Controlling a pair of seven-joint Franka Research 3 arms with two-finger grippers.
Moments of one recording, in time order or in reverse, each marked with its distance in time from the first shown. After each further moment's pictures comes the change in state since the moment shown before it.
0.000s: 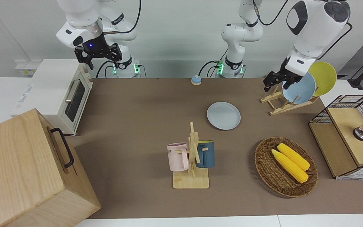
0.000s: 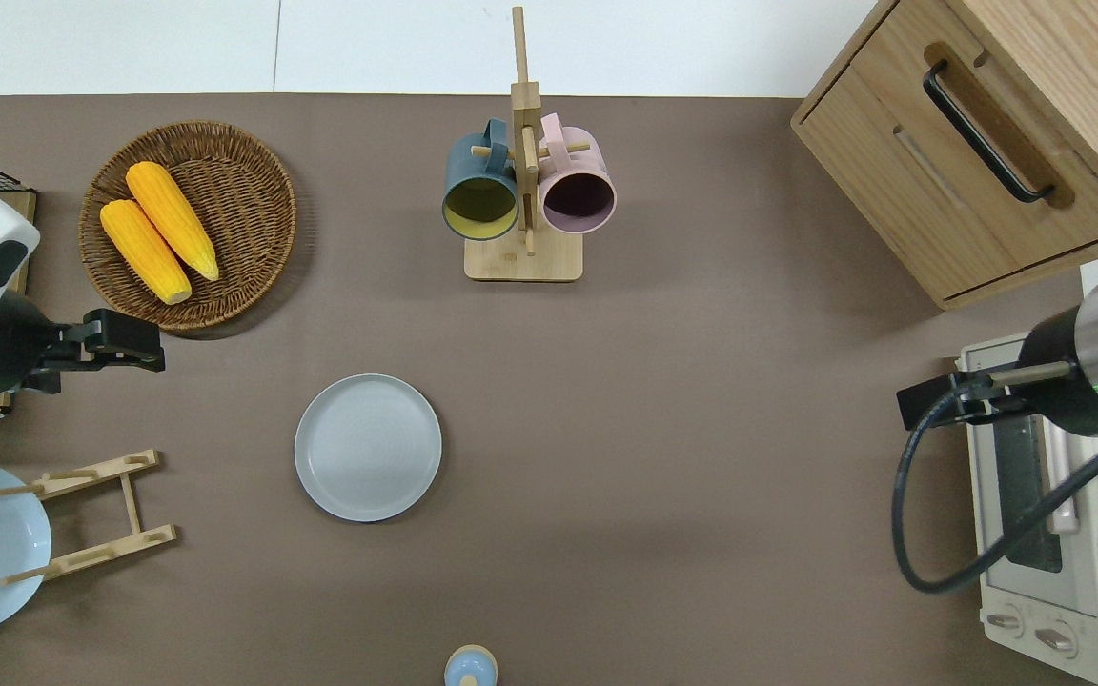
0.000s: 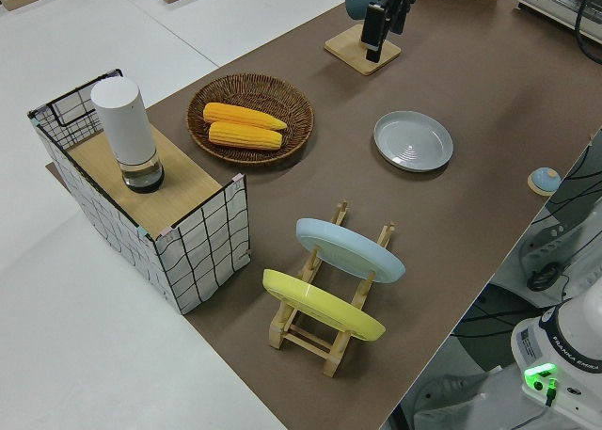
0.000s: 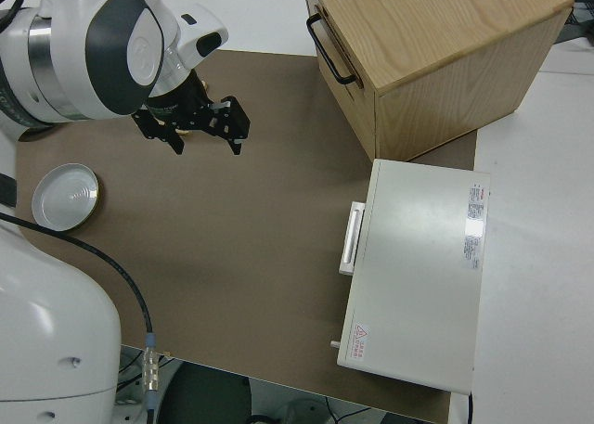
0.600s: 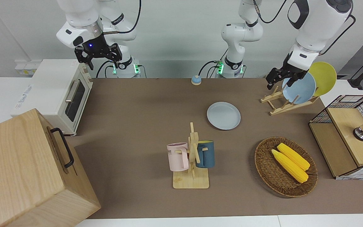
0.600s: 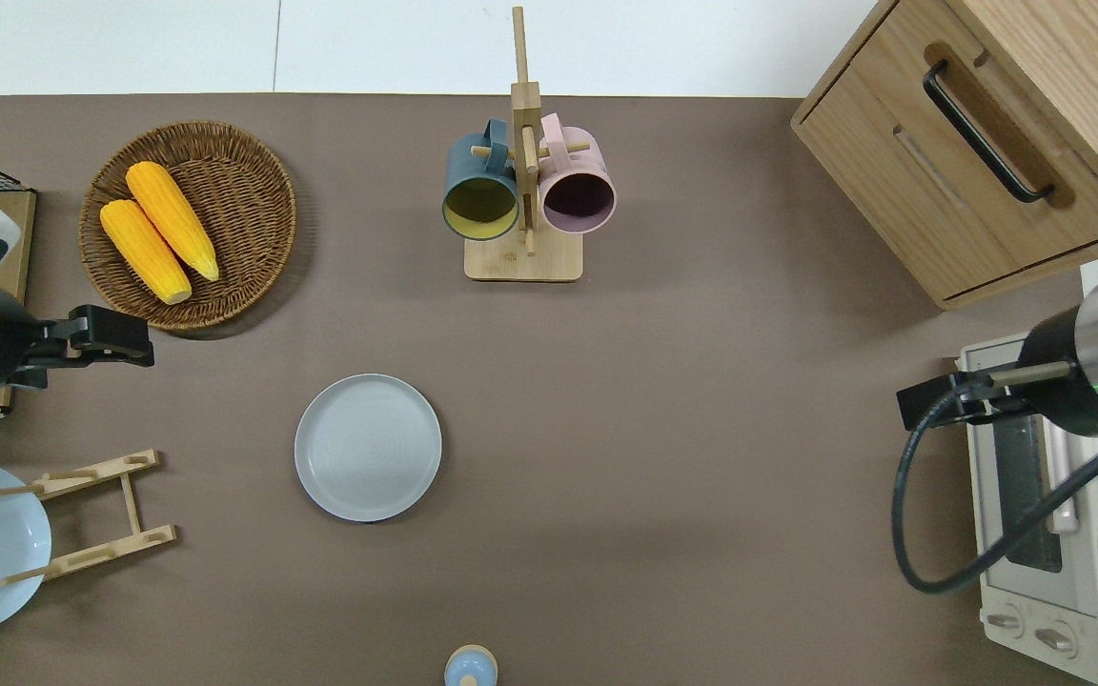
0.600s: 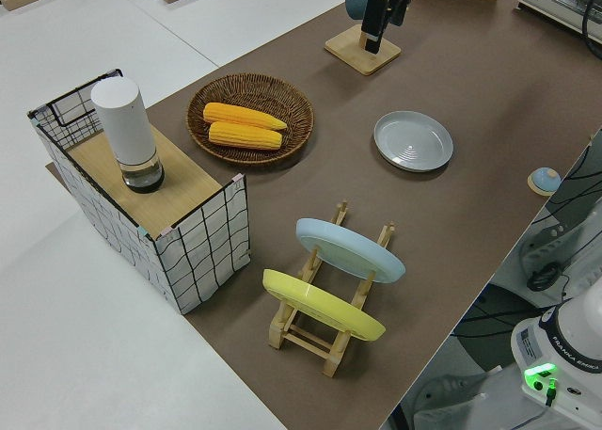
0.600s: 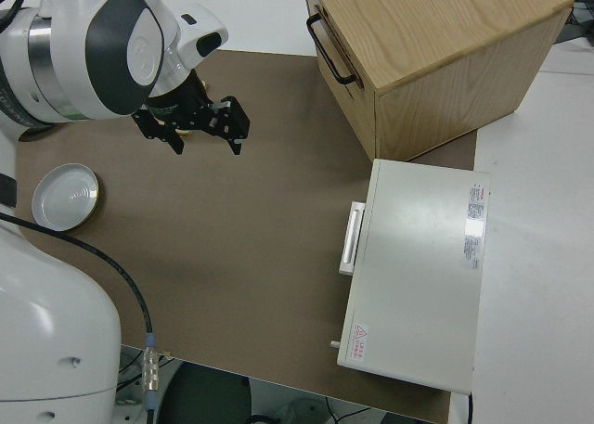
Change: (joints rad) left arm 0.000 -0.010 -0.002 0.016 0.035 0.001 0.006; right arm 0.000 0.000 0.000 0.000 0.000 0.000 0.000
